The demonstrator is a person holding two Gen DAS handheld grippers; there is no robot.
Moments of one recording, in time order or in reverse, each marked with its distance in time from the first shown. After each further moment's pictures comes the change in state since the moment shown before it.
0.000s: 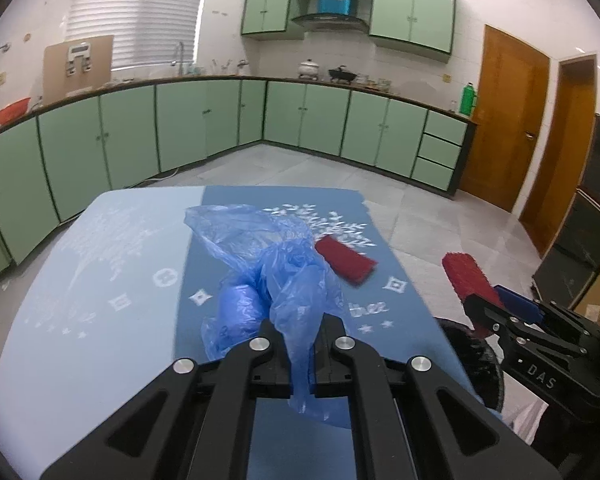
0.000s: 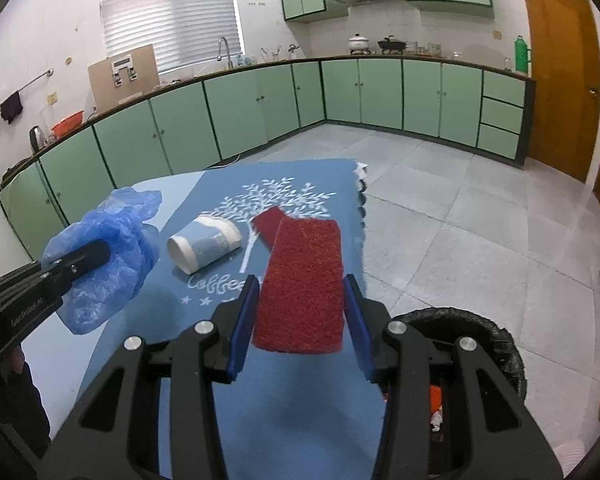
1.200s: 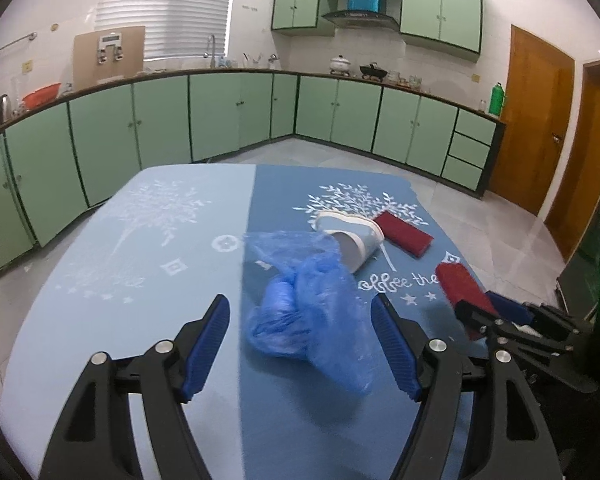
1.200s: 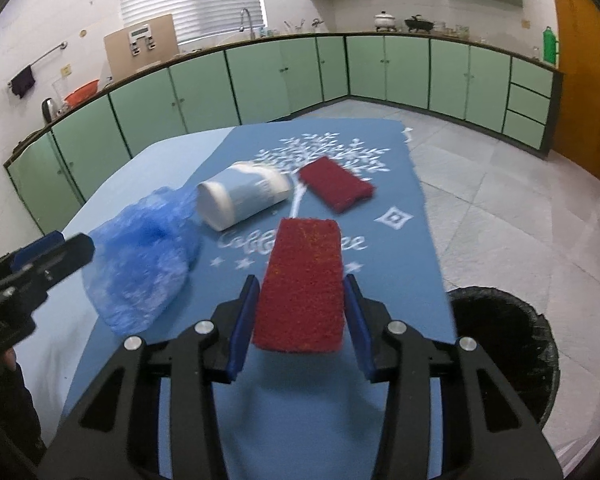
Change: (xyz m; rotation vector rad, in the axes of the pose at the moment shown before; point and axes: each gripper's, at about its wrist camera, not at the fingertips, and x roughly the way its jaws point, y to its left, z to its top) left arm -0.003 0.055 -0.035 -0.039 0.022 0.109; right arm 0.047 0.047 -0.027 -0.047 0.091 0.061
